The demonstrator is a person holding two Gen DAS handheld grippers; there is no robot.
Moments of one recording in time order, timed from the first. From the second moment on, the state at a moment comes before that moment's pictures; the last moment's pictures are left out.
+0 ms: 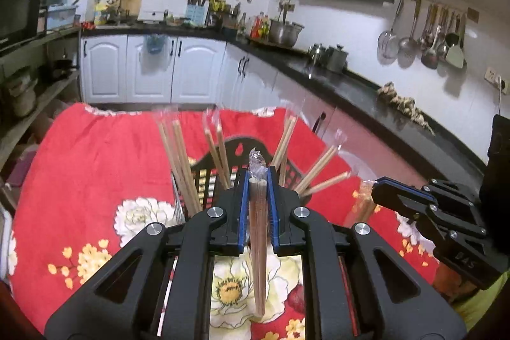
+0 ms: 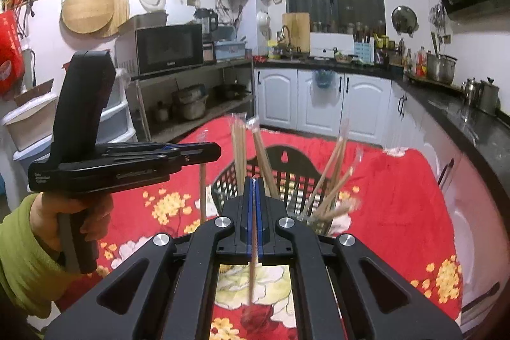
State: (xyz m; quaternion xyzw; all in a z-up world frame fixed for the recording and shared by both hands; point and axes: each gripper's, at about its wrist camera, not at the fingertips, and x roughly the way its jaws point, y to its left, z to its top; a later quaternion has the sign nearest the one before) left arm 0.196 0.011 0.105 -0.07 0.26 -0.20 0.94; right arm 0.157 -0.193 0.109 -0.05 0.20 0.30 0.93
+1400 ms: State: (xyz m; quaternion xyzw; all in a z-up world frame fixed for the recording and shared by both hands) left arm 0.239 0.023 0.158 -0.07 0.13 -0.10 0.98; right arm 0.239 -0.168 0.175 -0.02 0.10 0.28 0.95
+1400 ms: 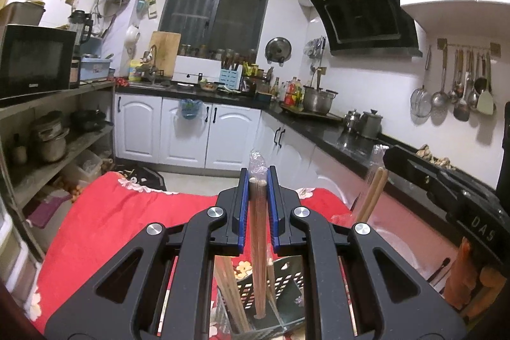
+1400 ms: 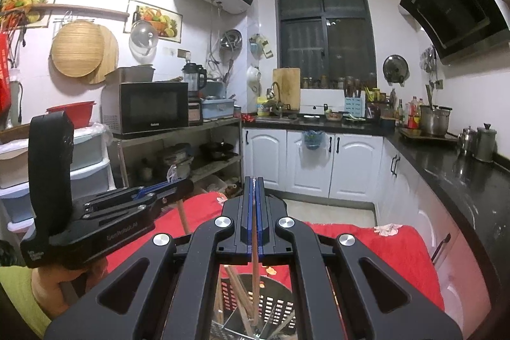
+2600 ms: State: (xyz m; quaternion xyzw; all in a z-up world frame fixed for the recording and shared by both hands) left arm 0.221 0.031 0.097 -0.06 0.21 -0.10 0.97; right arm 0.228 -0.209 0.102 0.02 0.17 0.25 0.95
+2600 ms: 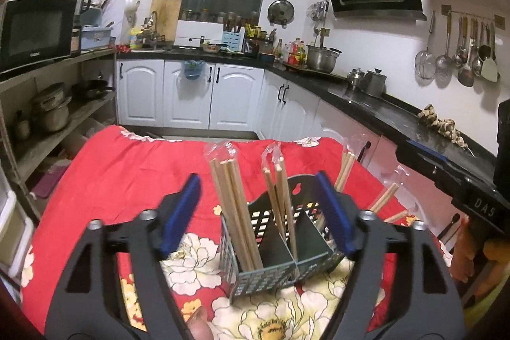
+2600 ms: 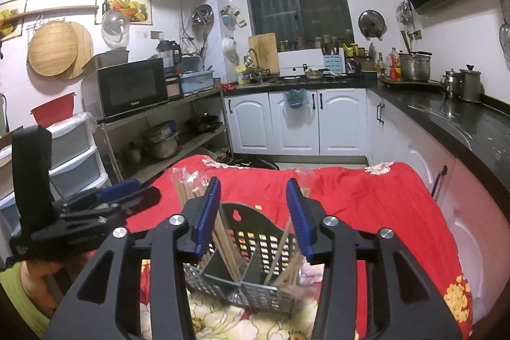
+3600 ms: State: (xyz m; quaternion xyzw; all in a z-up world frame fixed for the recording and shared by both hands) left arm 0.128 0.025 0.029 -0.06 0.27 -0.09 0.96; right arm 0.123 -0.227 0.033 -0.04 0.19 0.21 0.96
